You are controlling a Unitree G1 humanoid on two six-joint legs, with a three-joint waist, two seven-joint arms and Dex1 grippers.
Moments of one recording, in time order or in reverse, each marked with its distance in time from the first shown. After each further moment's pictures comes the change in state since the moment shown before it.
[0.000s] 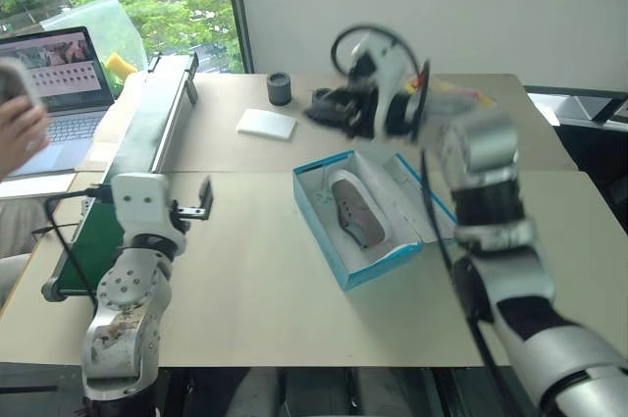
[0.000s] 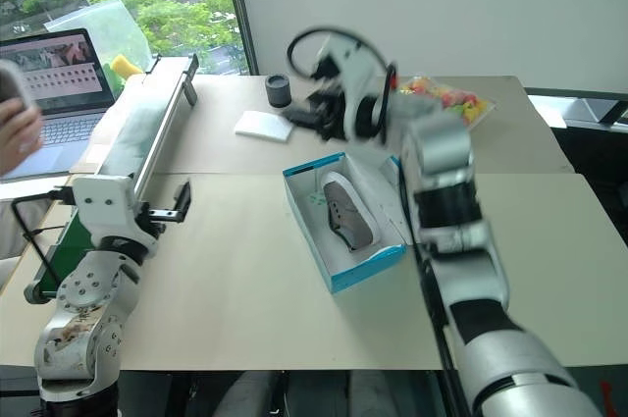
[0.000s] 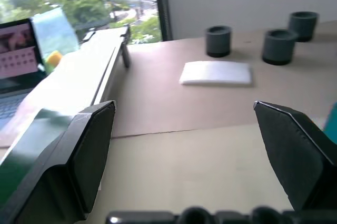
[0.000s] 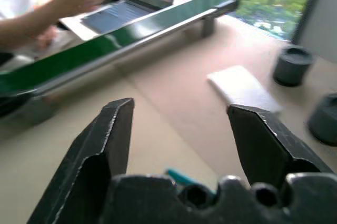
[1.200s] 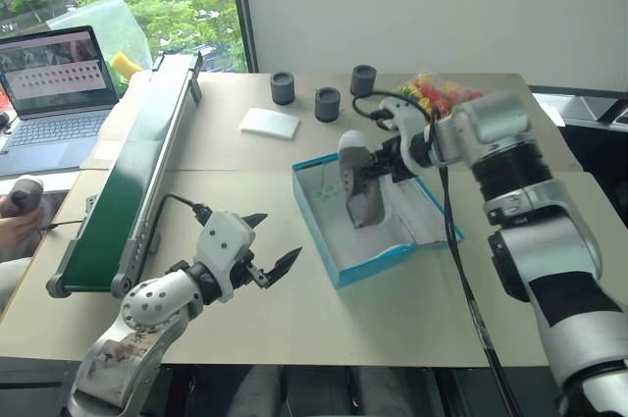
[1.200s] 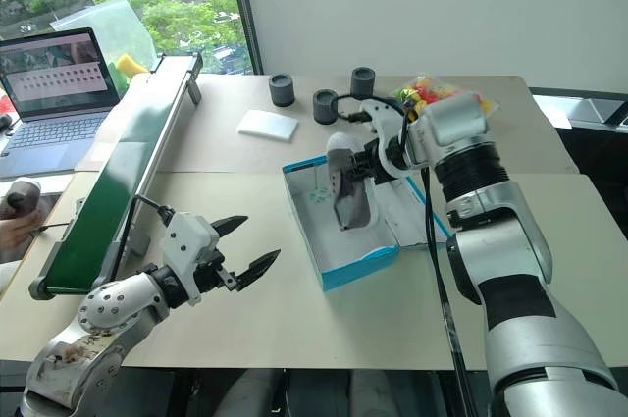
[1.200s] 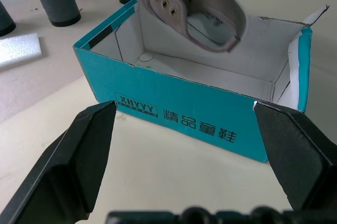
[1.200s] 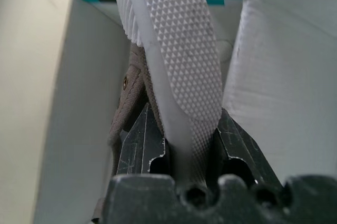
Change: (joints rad) left arm 0.079 0.263 -0.289 -0.151 -0.175 0.033 -0.445; right arm -0.334 -0.214 0.302 0.672 -0.012 0.326 -0.041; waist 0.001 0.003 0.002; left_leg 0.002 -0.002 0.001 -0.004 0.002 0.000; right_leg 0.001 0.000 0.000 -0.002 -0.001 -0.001
